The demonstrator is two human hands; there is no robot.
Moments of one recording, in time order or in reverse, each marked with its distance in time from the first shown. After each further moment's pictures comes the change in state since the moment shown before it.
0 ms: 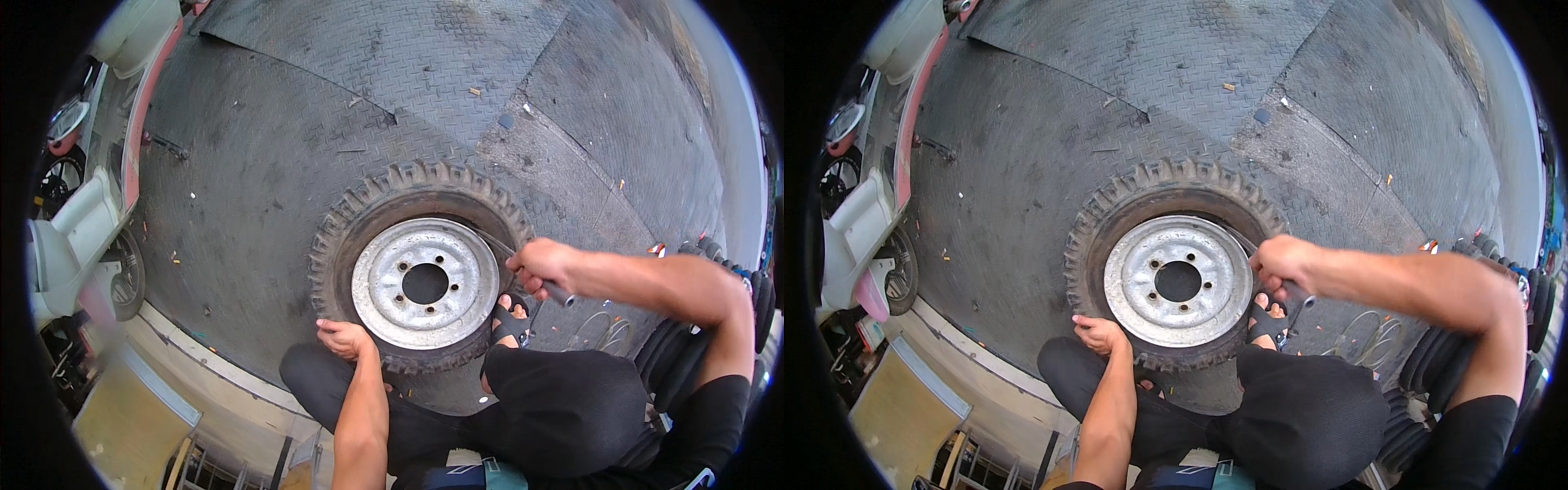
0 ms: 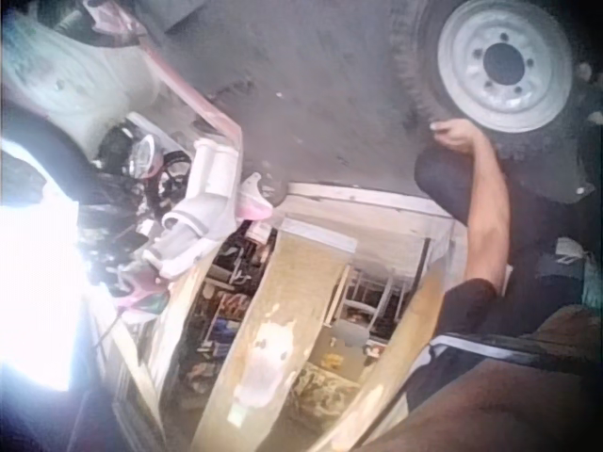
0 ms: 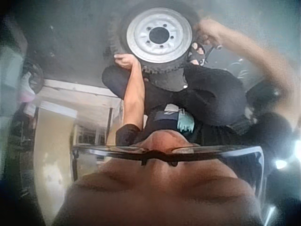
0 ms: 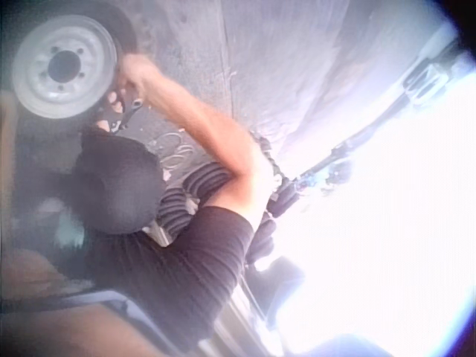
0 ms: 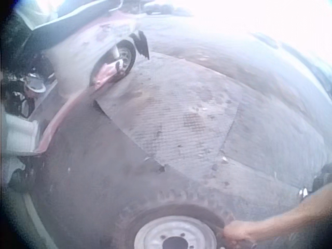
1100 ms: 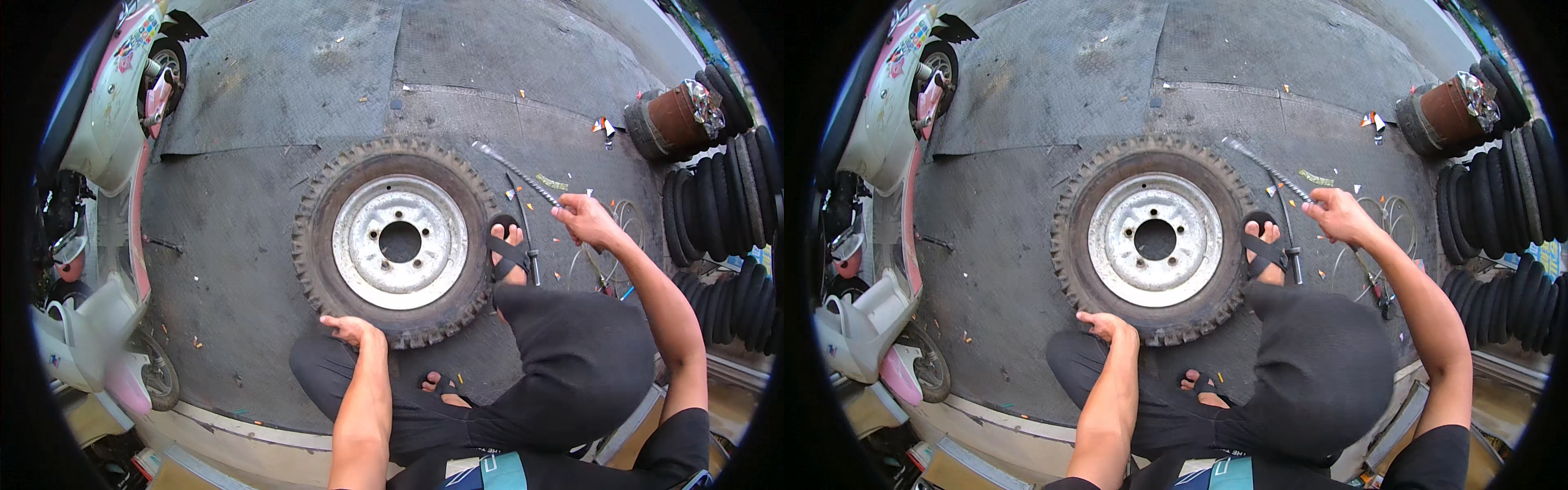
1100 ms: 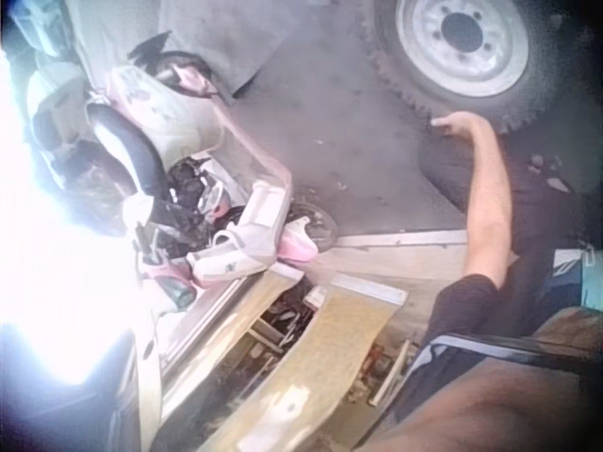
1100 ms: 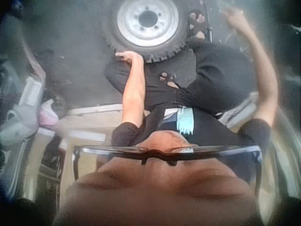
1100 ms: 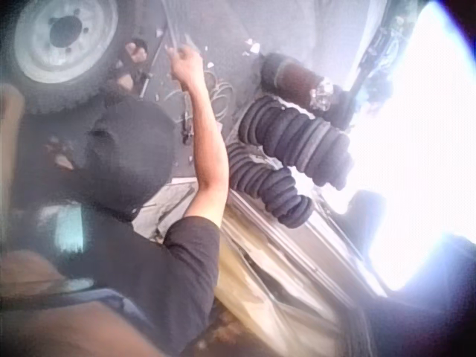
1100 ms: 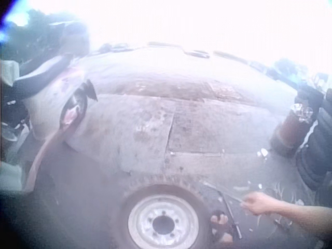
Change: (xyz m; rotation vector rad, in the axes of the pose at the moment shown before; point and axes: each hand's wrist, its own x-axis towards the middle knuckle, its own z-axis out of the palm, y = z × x) left_hand 0.025 -0.020 -0.016 -0.350 -0.463 -0.206; right_hand -0.027 0.344 0.008 -0.119 0.839 -0.701
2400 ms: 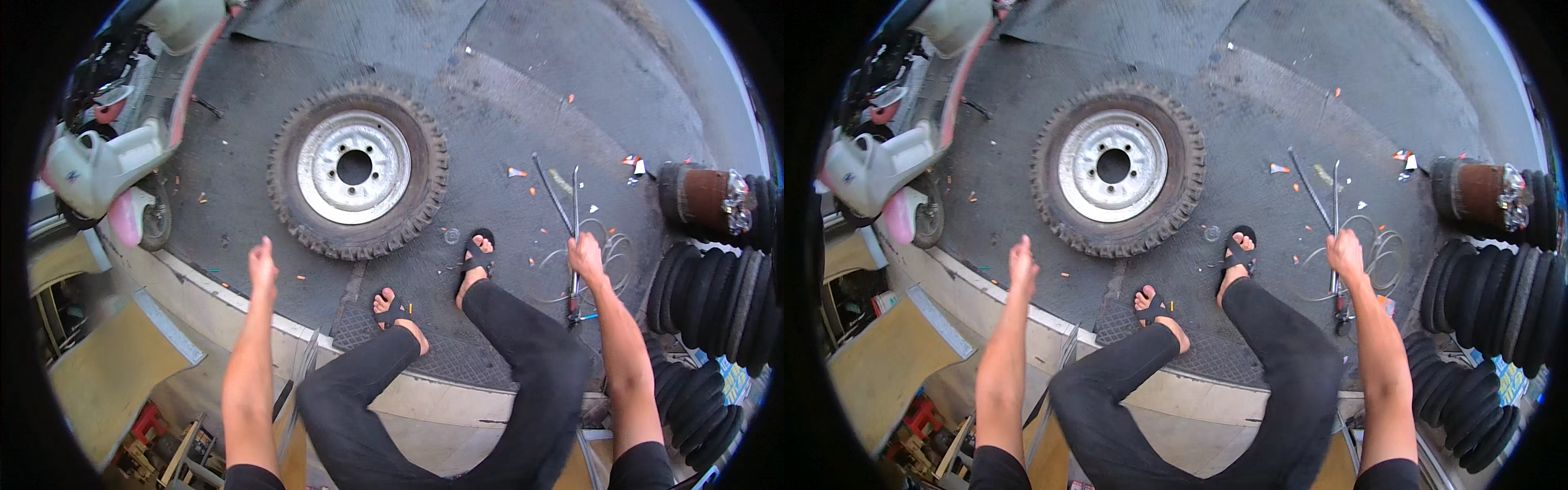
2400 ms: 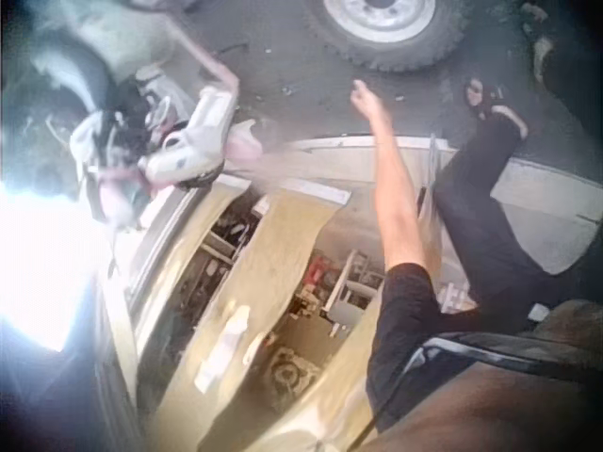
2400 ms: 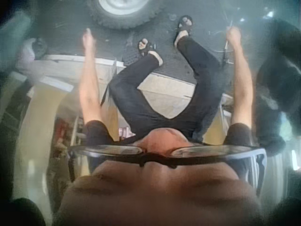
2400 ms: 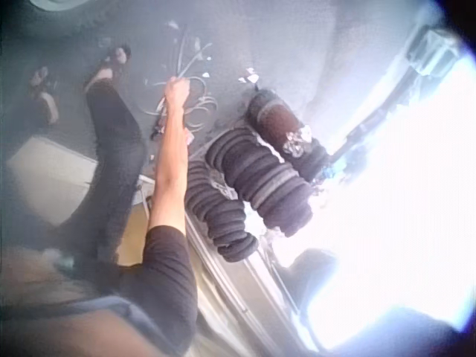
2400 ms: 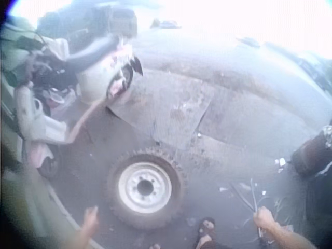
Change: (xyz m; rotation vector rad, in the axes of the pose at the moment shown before) left_hand 0.033 0.011 -0.216 0.181 -0.536 0.398; right_hand 0.026 0.268 -0.047 -0.425 0.147 -0.188
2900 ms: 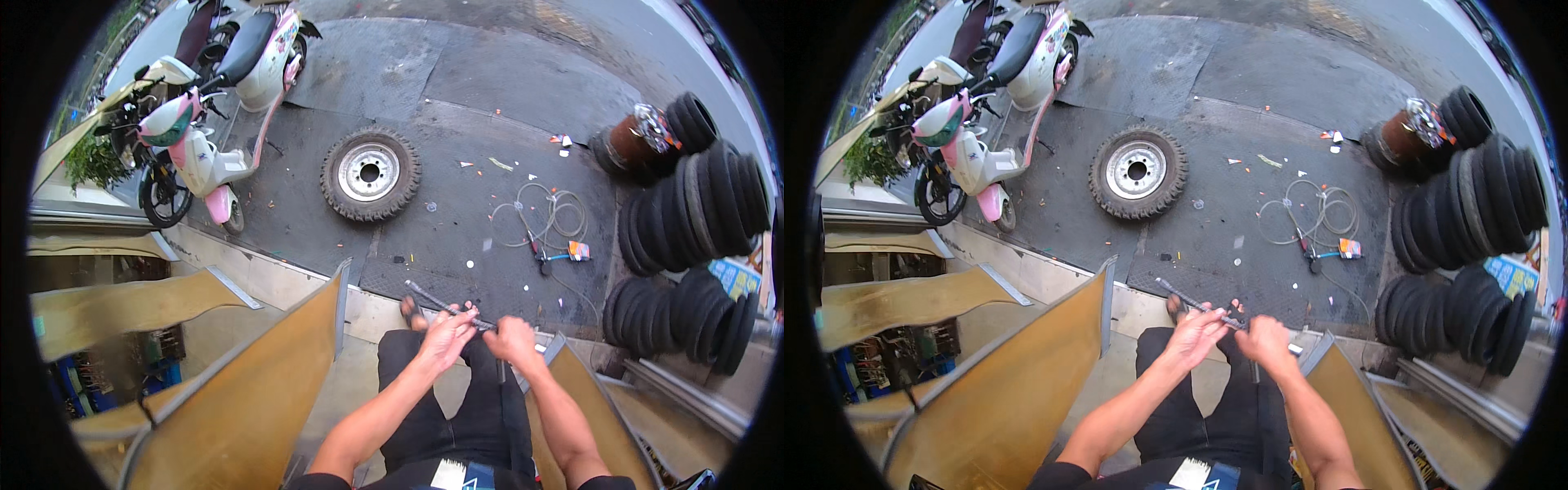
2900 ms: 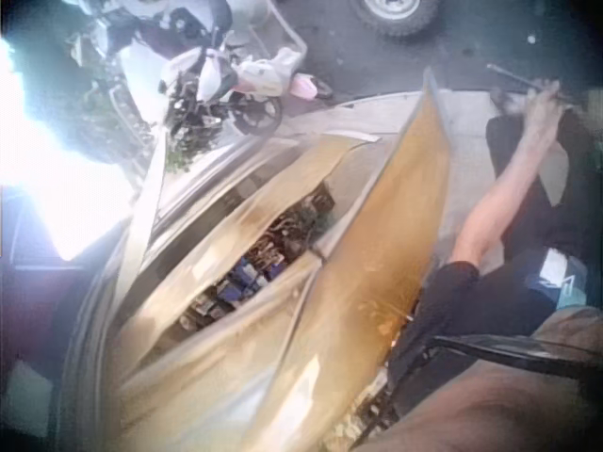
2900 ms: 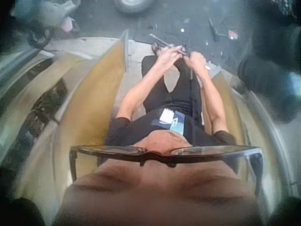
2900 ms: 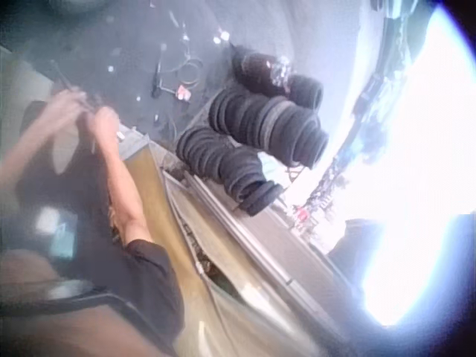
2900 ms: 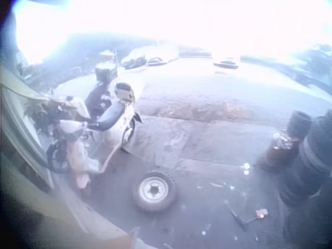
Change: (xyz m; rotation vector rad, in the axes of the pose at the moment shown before) left_hand -0.807 -0.023 -0.040 -0.759 -0.886 -0.445; right_hand -0.647 -0.107 -0.280 0.095 -0.341 -0.020
